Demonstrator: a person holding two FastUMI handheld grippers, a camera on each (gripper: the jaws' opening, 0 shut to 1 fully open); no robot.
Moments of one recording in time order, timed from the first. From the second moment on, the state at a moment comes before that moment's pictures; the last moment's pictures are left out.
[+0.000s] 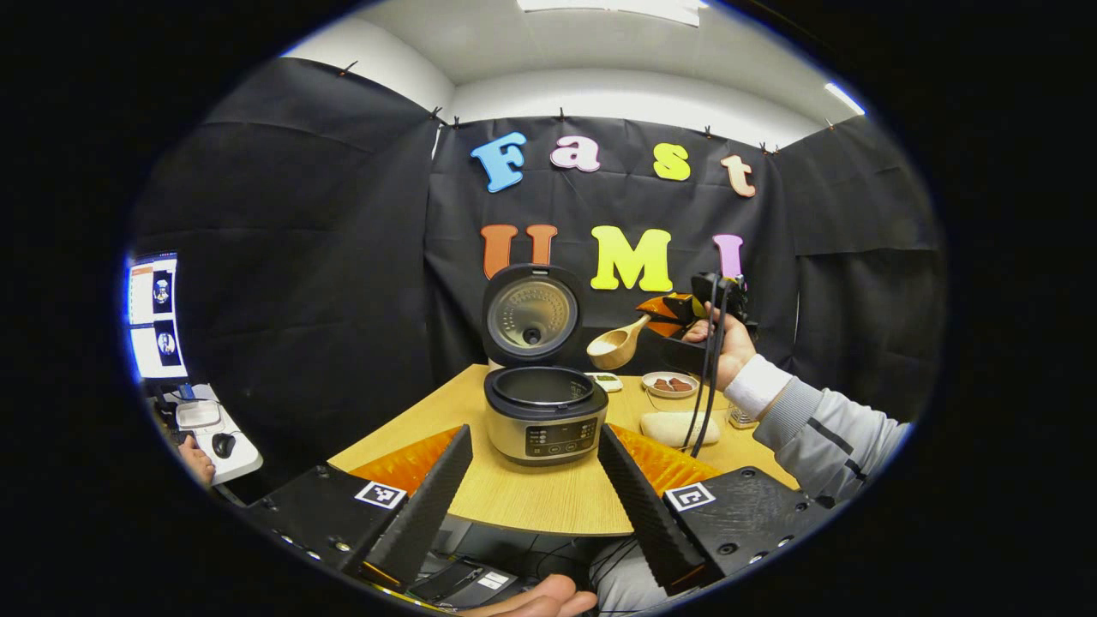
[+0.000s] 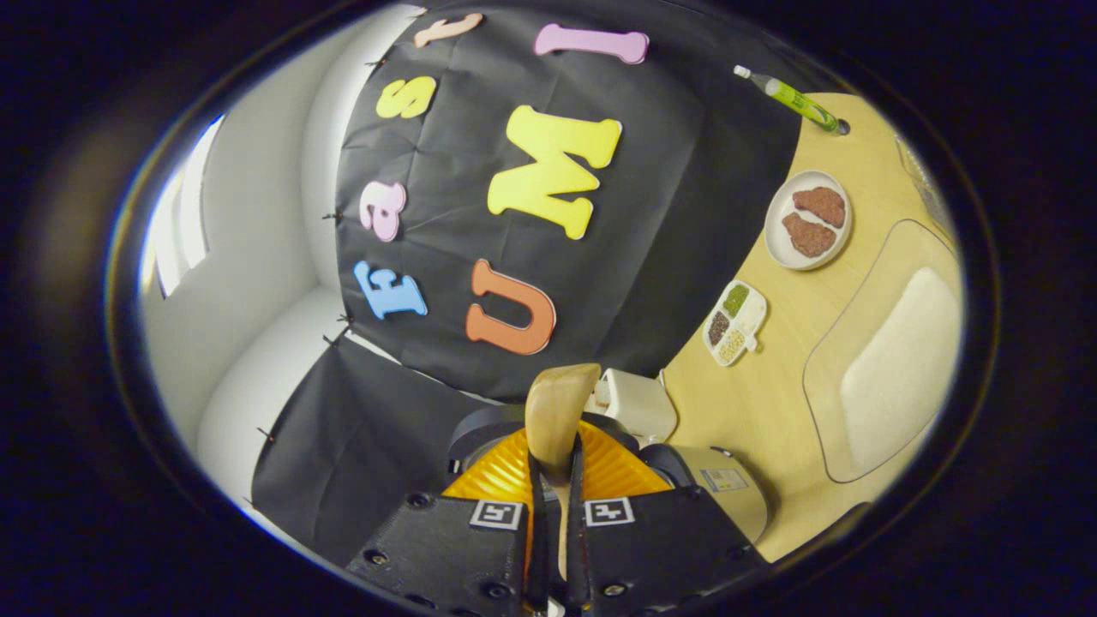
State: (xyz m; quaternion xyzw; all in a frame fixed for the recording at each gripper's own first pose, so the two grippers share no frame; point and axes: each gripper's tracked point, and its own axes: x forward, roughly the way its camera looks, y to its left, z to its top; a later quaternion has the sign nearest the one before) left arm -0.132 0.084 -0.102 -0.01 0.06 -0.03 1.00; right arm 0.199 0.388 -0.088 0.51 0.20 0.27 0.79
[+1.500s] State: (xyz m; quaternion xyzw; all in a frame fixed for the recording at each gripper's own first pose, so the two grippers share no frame) left arm -0.138 0.117 -0.115 -0.04 0.06 -0.01 1.00; right arm 0.175 0.484 -0.045 0.03 0.02 0.30 0.95
